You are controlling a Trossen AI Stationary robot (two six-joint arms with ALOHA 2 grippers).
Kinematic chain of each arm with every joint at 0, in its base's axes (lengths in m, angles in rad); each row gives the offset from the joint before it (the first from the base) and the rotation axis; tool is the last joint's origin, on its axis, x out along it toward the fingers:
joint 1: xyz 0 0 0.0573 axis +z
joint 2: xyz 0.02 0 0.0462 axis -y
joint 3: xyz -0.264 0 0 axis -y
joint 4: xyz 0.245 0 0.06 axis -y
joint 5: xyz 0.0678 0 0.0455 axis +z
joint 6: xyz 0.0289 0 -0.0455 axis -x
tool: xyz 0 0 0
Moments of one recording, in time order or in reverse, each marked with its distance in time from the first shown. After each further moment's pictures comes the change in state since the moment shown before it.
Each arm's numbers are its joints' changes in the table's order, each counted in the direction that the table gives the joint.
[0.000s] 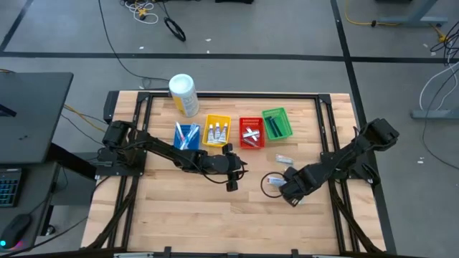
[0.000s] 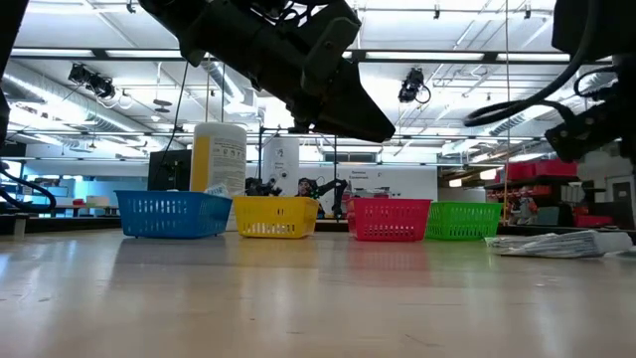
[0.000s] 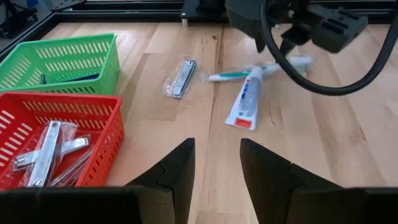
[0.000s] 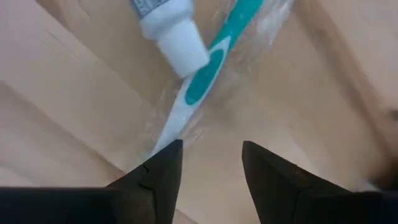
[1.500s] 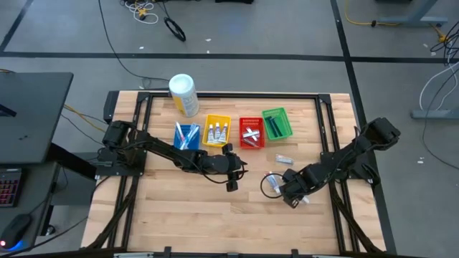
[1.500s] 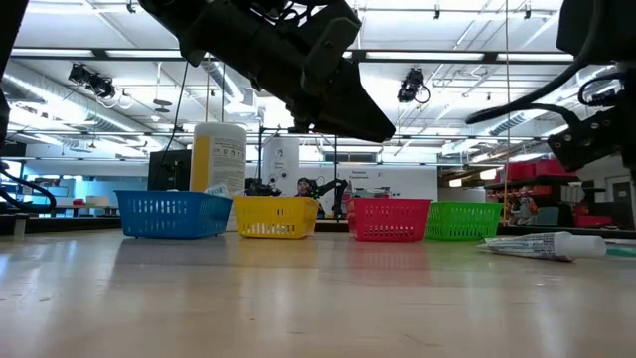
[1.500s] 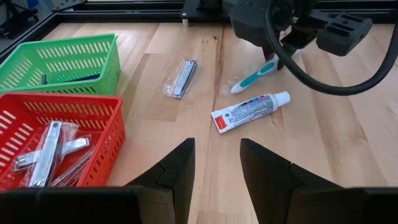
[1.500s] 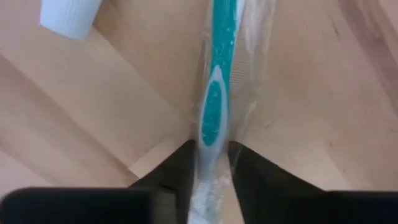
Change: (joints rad) left arm 0.000 0.000 0.000 0.001 0.002 -0.002; right arm 0.000 0.002 -0.076 0.155 0.002 0.028
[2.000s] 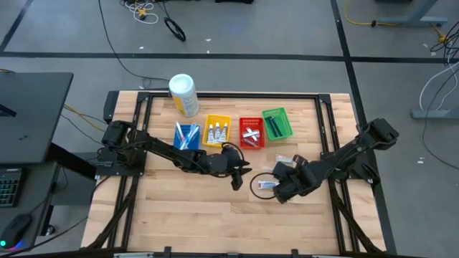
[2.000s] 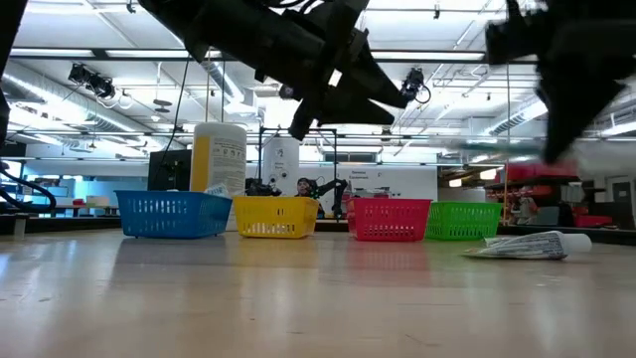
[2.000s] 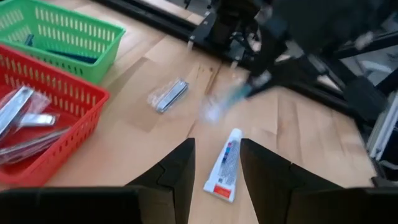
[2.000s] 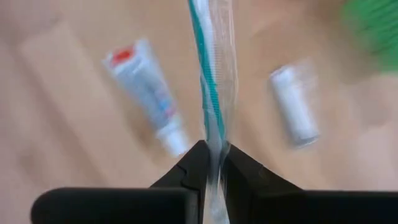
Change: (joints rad) left arm -0.005 0.007 0.000 0.090 0.005 0.376; right arm -0.002 -0.005 0.335 -0.290 -0.403 0.211
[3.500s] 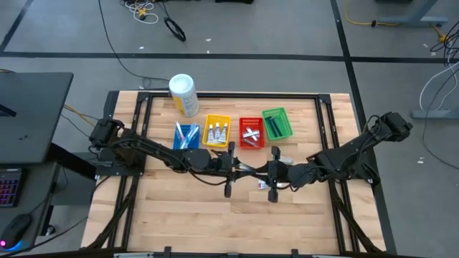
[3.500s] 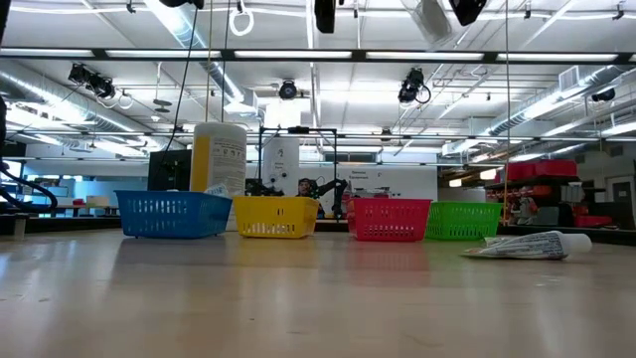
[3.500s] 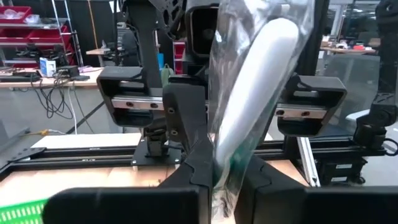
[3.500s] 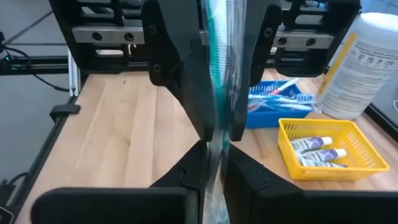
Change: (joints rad) left arm -0.057 0.128 0.000 0.296 -0.140 -0.477; right arm -0.039 0.226 -0.103 0.972 -0.200 0.798
